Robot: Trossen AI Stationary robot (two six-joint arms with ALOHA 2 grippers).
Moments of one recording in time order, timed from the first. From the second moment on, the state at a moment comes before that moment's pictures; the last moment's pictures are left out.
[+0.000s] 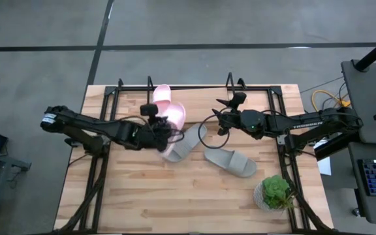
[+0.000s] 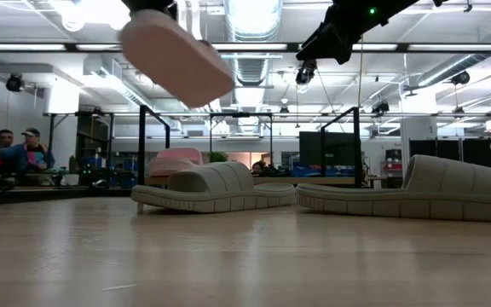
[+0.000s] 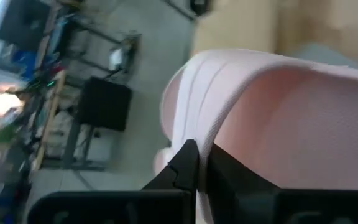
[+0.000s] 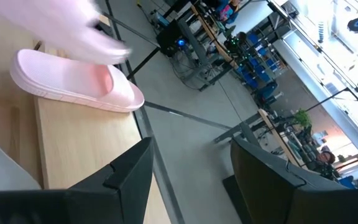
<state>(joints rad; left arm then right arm) -0.19 1.38 1.23 -0.77 -0.95 0.12 0.02 1.22 0.83 0.11 0.73 -0.63</state>
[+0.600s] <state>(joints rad) 0.05 1.47 1.23 -0.36 -0.95 0.25 0.02 1.22 0.83 0.11 0.73 -0.63</state>
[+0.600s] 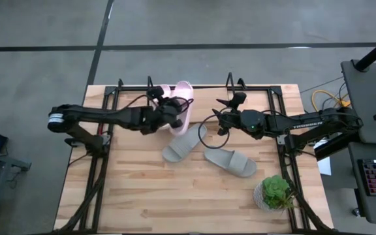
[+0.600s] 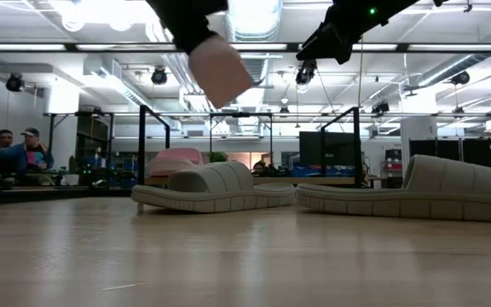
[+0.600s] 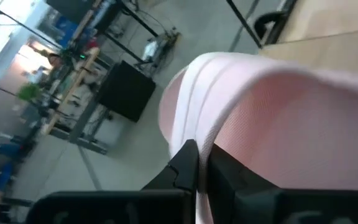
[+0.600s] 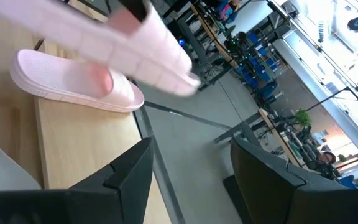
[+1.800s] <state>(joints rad) 0.29 1.85 1.25 -0.19 -1.01 0.46 0.02 1.22 0.83 0.10 0.74 -0.63</state>
